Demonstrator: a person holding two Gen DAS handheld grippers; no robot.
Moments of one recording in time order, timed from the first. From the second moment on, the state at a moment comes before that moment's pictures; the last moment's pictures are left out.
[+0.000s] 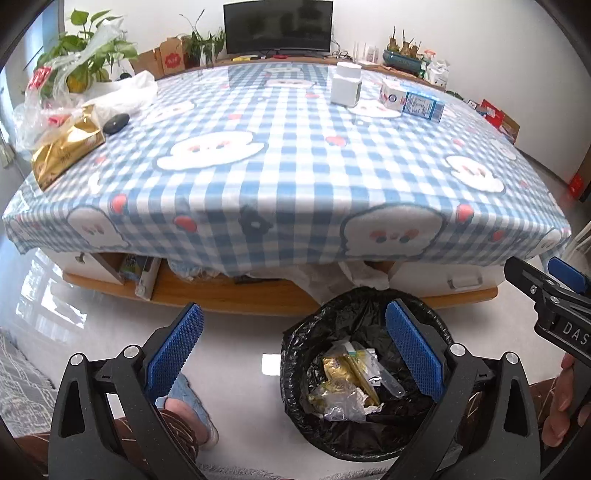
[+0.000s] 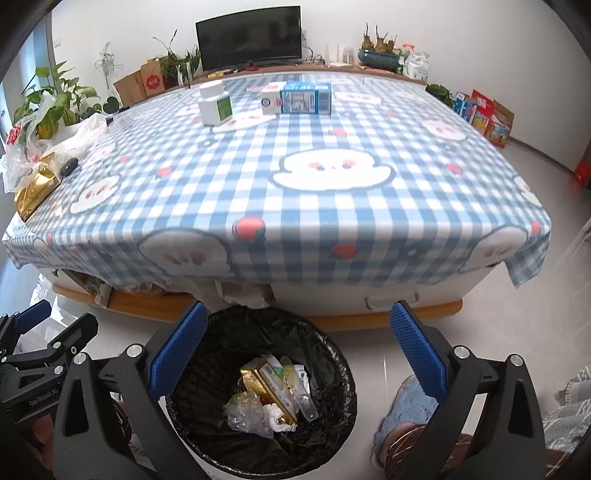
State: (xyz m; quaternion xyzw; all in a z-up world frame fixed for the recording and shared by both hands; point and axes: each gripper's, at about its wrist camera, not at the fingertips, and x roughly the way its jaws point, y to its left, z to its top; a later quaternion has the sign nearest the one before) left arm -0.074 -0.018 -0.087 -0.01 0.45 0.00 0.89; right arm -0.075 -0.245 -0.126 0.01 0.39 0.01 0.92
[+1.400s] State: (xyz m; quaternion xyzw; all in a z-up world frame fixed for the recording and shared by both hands) left arm 0.130 -0.050 -0.050 0.00 0.43 0.00 0.90; right arm 0.084 -0.284 -0.065 0.00 0.34 0.00 0.94
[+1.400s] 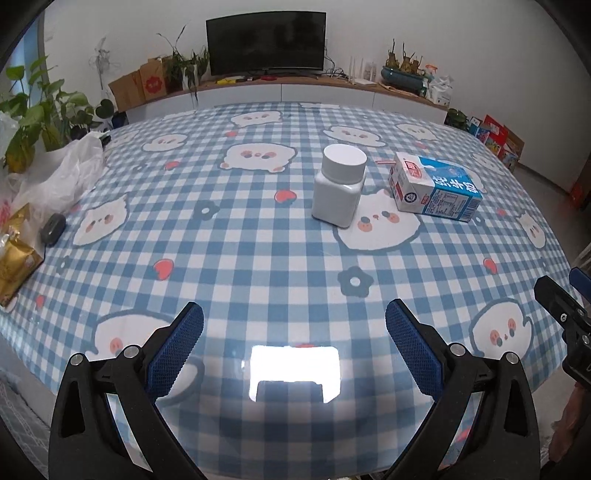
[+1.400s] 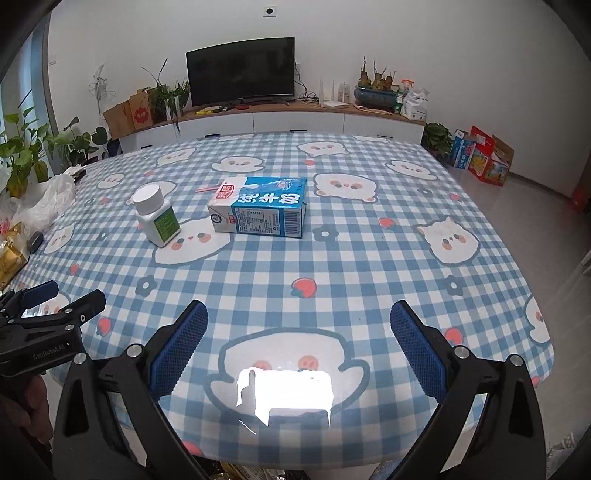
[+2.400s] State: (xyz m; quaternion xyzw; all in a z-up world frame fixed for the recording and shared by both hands) left arm 0.253 -0.077 -0.075 0.01 0.42 -0.01 0.91; right arm 0.128 -0.300 -0.075 0.00 0.35 0.00 0.94
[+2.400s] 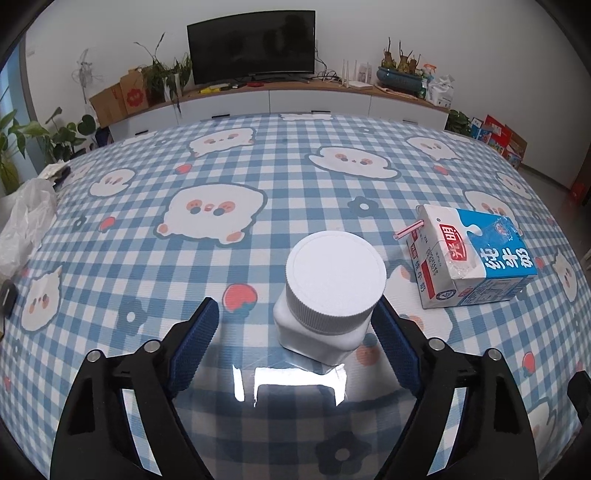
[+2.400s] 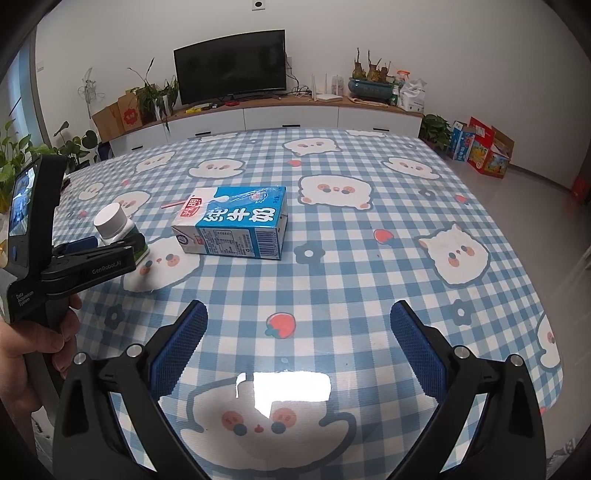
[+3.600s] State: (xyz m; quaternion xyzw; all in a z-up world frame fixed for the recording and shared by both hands) left arm 0.166 -0.018 -0.036 0.01 0.45 0.02 0.89; right arm 0.194 -0.226 -0.049 -0.33 0.39 0.18 0.84
